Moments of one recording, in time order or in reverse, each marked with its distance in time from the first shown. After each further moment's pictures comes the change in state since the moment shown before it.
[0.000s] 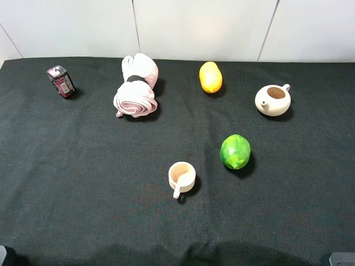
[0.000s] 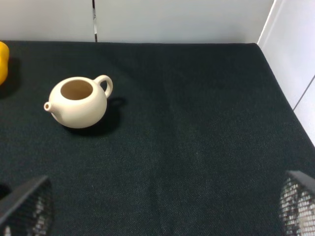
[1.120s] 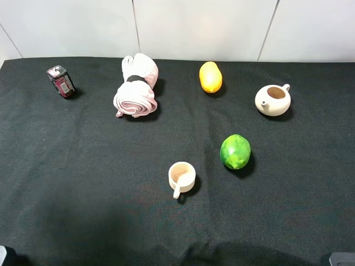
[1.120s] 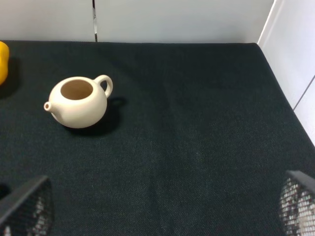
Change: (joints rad) left arm 0.000 0.653 -0.257 0.016 -0.142 -0.076; right arm 0.000 0.000 0.000 0.000 0.000 0.000
